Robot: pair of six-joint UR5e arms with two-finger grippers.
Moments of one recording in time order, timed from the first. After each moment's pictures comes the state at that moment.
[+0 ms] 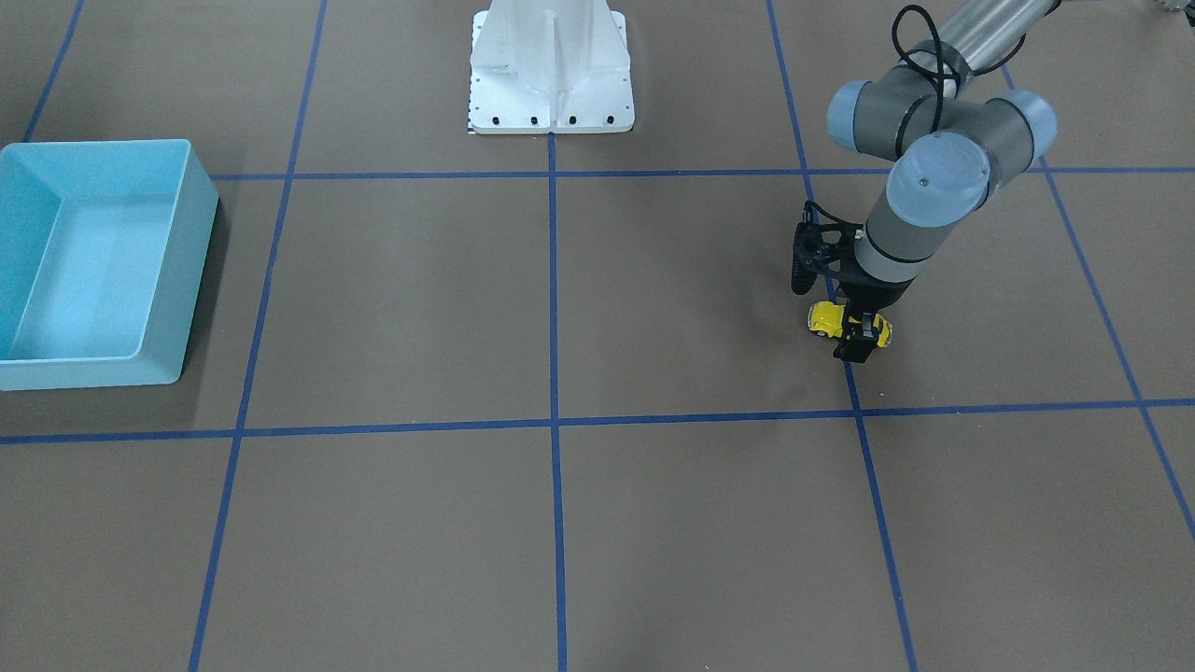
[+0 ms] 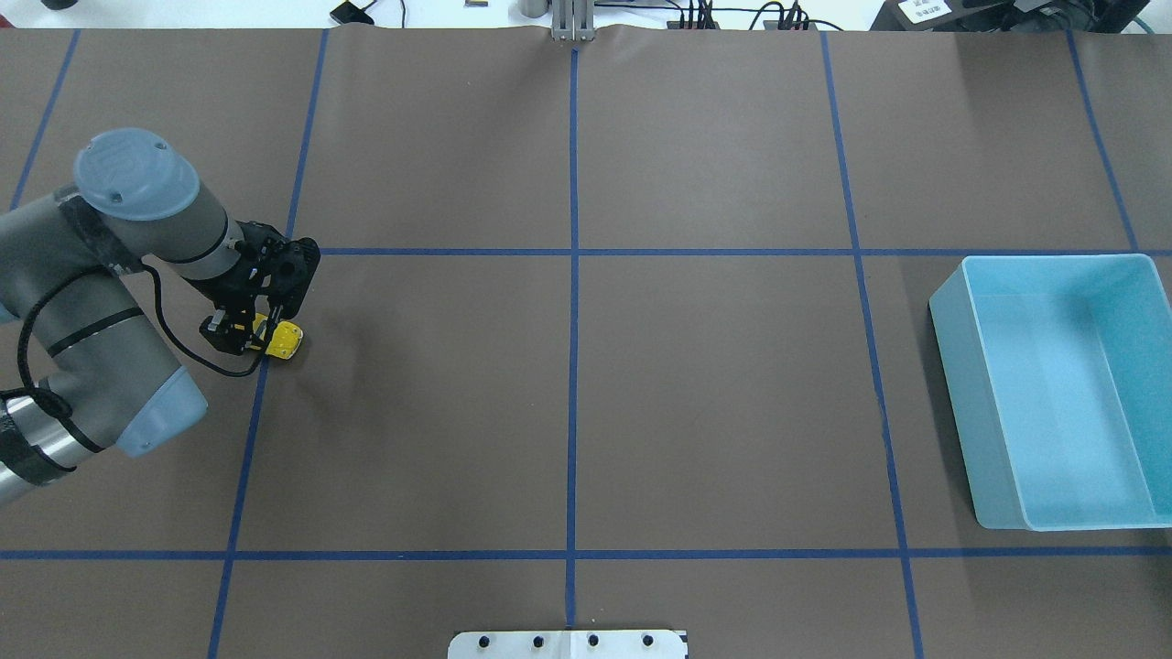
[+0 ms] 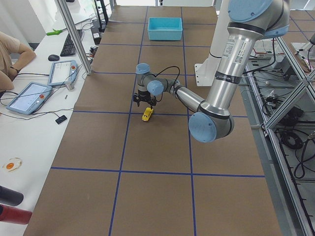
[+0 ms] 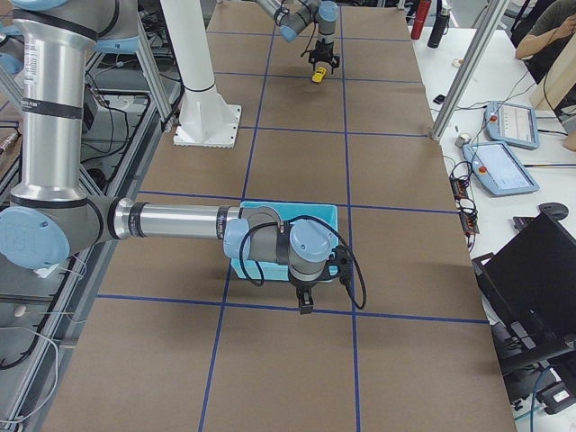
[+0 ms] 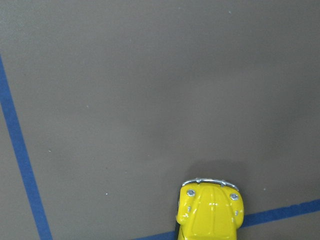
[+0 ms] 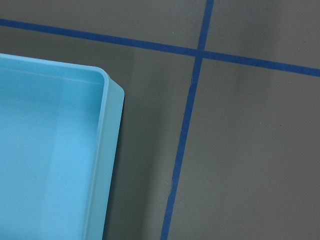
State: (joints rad) left arm -0.77 -1.91 -1.66 -1.72 -2.02 0.85; right arm 1.57 -1.70 1.70 -1.63 2.43 -0.22
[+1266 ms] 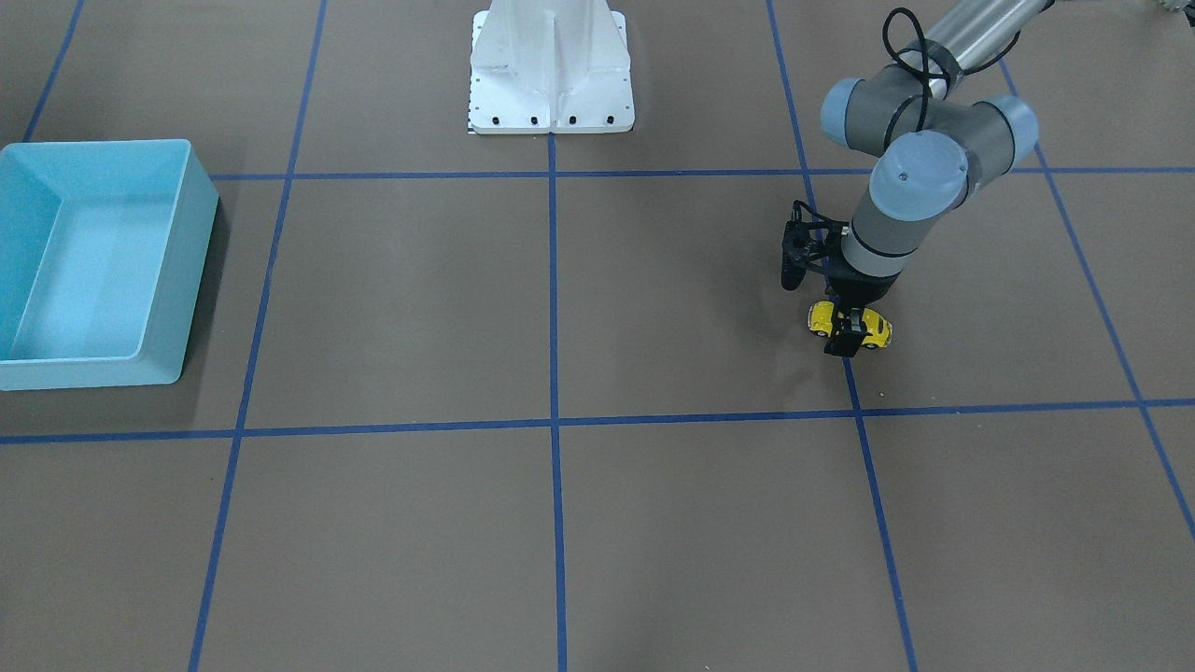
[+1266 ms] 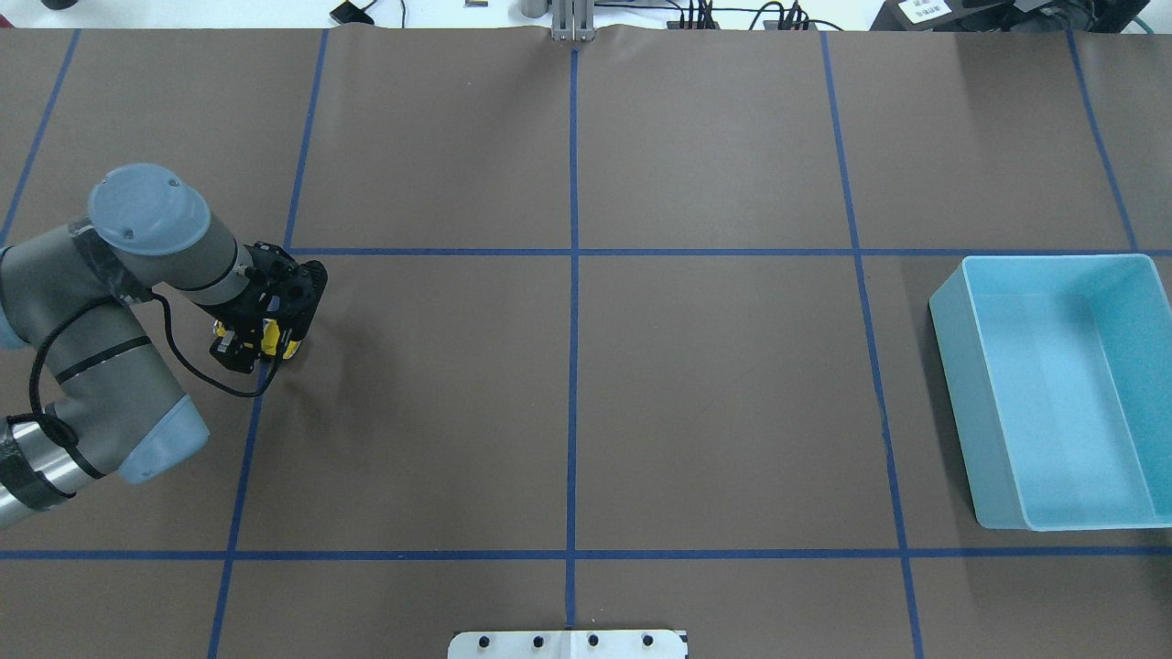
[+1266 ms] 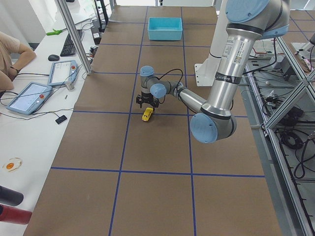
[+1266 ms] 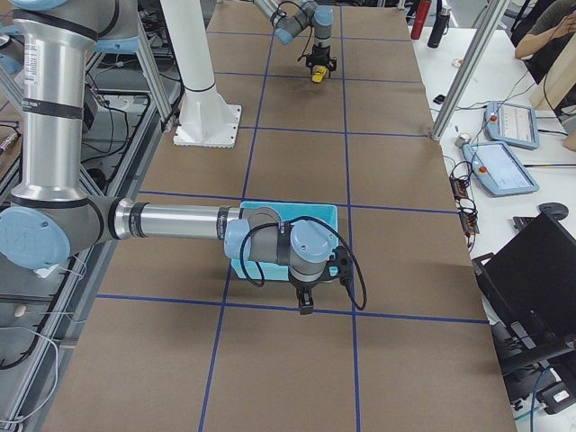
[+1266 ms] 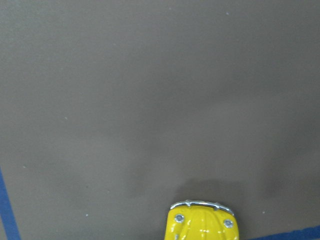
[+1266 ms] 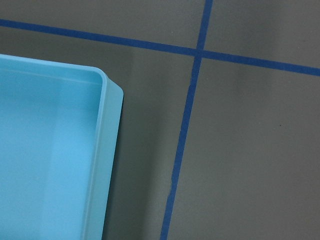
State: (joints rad) left arm -0.73 -1.87 -1.67 -1.78 -1.98 0.80; right arm 1.57 -1.70 1.70 -1.63 2.43 -0.22
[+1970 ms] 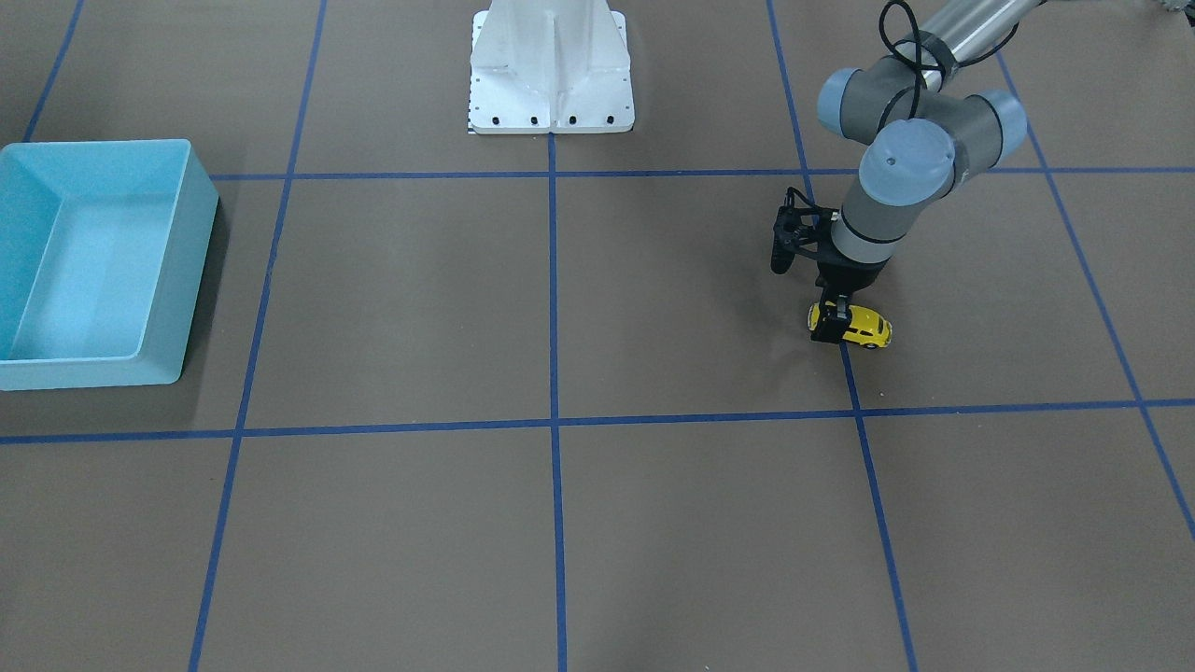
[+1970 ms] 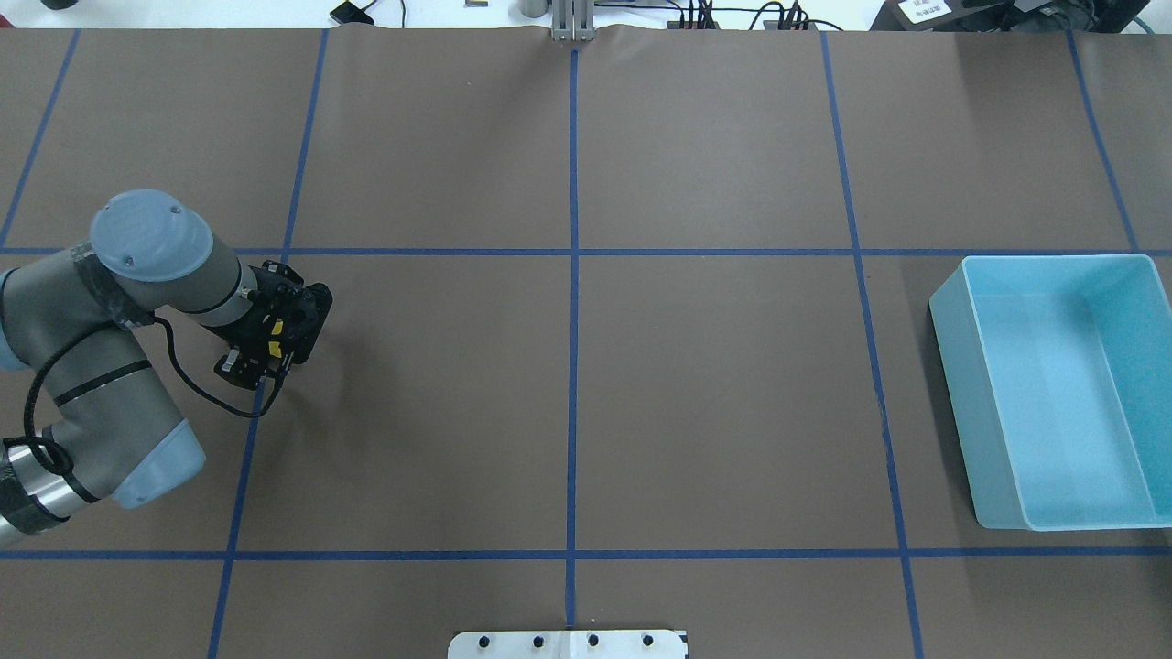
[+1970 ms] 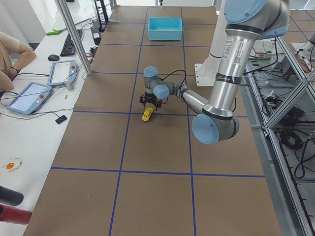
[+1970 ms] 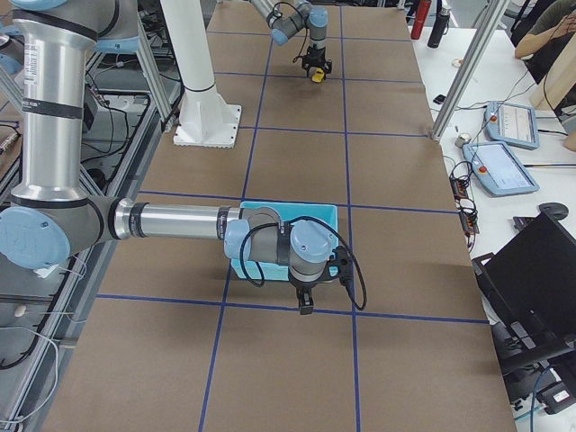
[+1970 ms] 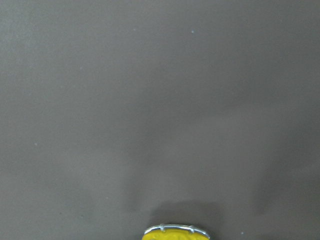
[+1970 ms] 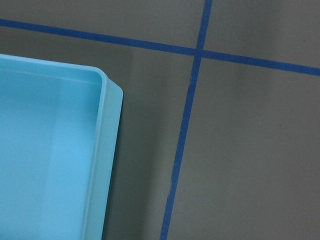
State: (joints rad) left arm -0.69 -1.84 -1.69 -1.82 -1.96 0.81; right arm 1.57 -1.70 1.70 -1.63 2.43 -0.22
